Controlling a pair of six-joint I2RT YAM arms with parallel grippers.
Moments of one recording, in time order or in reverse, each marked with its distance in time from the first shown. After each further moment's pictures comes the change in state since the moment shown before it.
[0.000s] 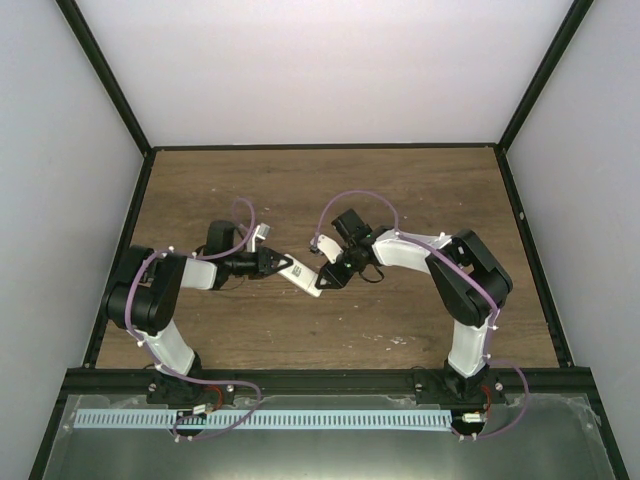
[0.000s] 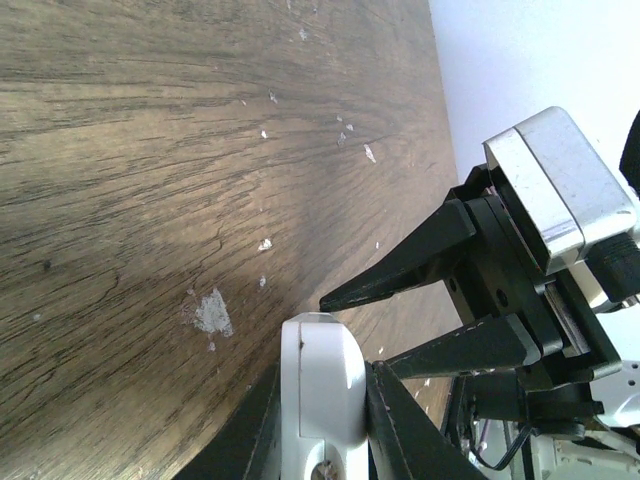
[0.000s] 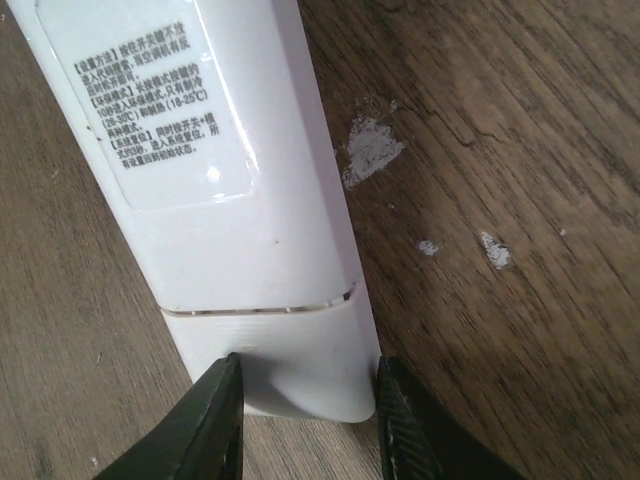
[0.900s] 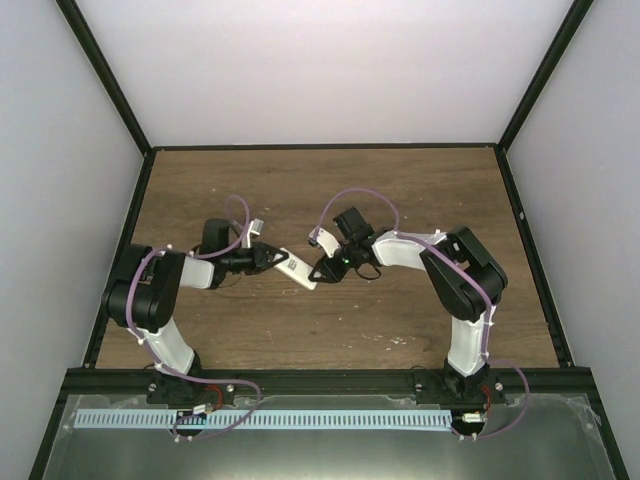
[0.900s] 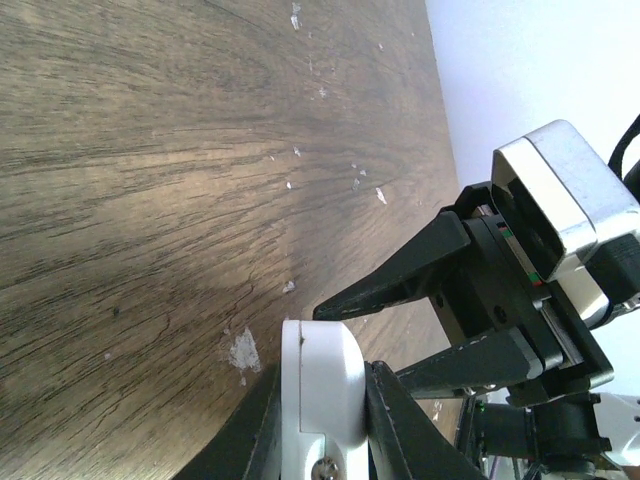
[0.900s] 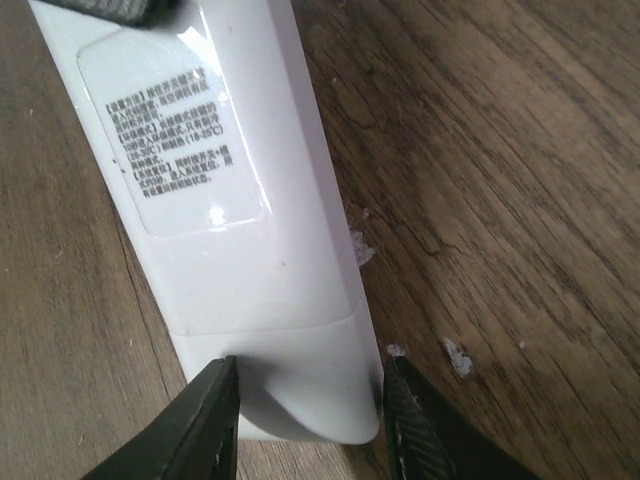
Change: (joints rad) left arm 0.033 0.015 -0.002 0.076 -0.019 -0.045; right arm -0.021 0.042 -0.017 0.183 -0.061 0.040
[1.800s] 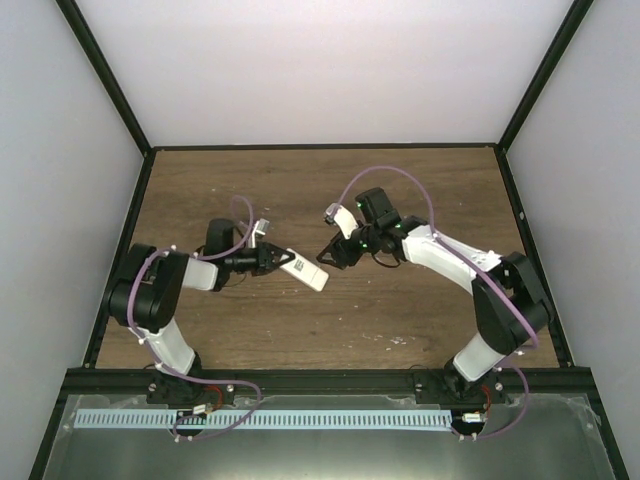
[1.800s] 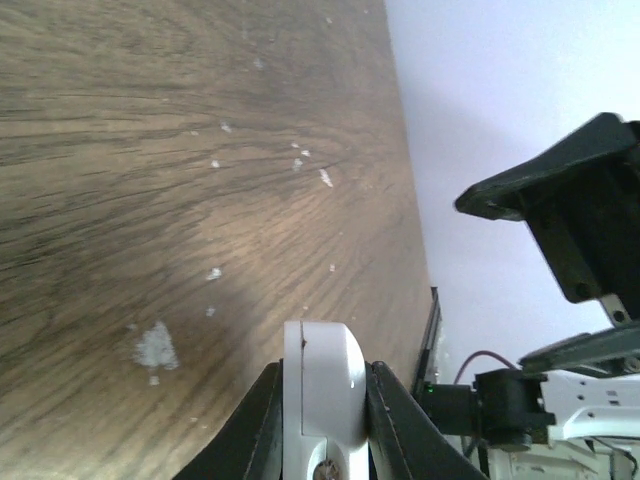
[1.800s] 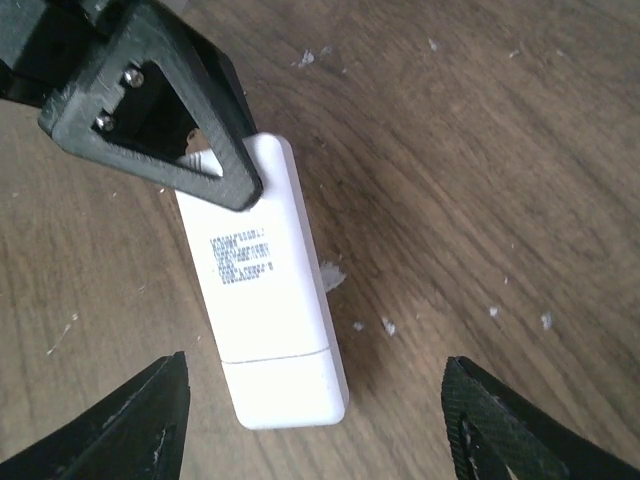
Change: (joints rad) left arm -0.036 0.013 -0.008 0.095 0.047 -0.113; right arm -0.062 -0.287 0.000 -0.119 0.046 -0.005
